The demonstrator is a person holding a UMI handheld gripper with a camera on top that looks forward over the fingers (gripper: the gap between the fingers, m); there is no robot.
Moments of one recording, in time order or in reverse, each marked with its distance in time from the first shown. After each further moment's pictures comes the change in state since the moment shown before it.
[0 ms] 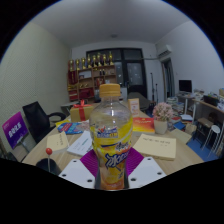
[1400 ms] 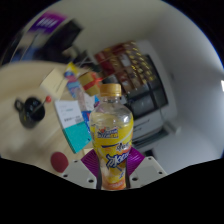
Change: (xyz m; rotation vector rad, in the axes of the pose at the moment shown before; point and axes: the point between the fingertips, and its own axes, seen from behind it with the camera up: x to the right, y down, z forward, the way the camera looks) arm -0.013 -0.106 -0.081 -0.088 0.245 -1.174
